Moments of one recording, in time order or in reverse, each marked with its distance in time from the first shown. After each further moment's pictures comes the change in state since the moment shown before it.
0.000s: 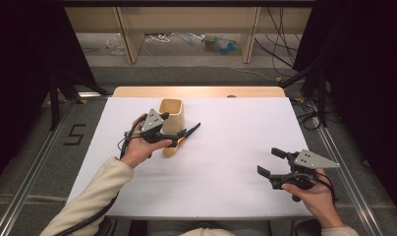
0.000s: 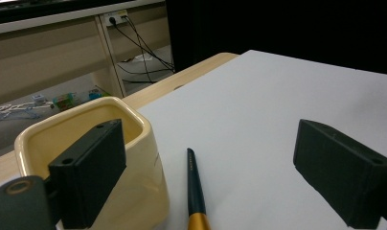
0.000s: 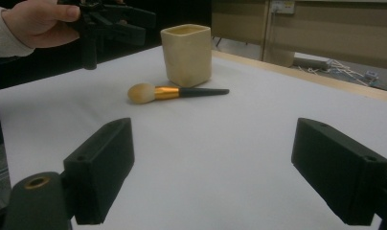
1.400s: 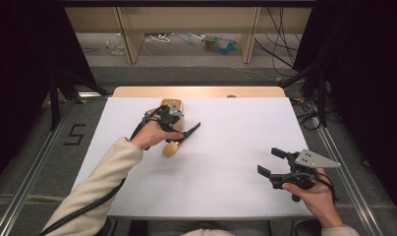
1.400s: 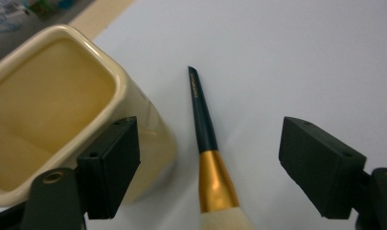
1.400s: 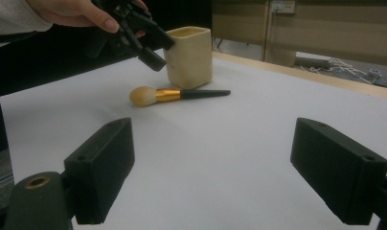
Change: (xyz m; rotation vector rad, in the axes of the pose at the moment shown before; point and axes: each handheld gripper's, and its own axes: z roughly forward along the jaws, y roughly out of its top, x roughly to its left) left arm 0.001 0.030 0.046 0.548 -0.026 0.138; right arm 0.000 -0.001 0.003 -0.051 0.028 0.036
